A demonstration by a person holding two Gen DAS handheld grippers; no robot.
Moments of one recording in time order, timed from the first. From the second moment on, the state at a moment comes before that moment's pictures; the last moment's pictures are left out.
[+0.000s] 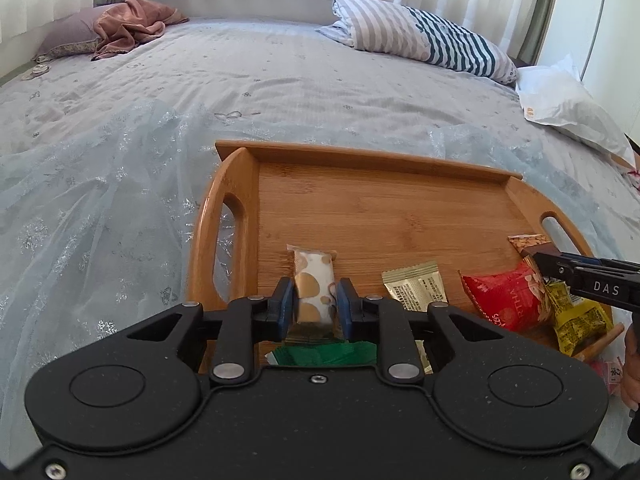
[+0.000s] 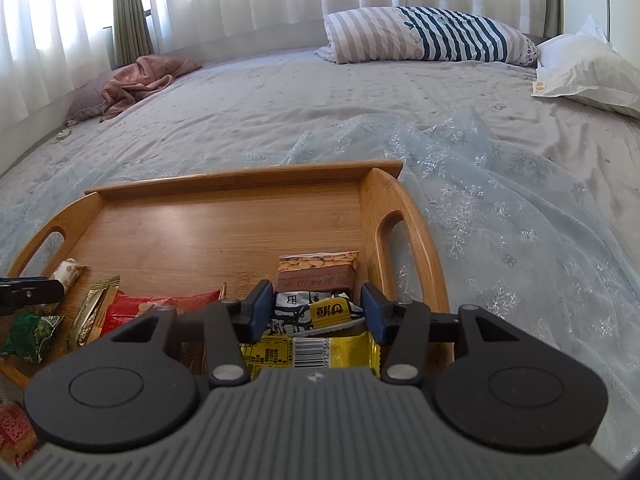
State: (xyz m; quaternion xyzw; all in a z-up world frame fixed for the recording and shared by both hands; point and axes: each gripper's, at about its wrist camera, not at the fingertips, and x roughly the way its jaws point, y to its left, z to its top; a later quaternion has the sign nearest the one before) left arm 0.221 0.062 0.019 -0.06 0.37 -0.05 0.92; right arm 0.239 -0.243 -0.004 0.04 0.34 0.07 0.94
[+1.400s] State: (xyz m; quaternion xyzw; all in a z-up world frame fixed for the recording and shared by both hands) left arm 0.033 0.059 0.063 -0.04 0.31 -0.08 0.95; right arm 0.079 -0.270 -0.003 0.00 0.25 0.07 0.97
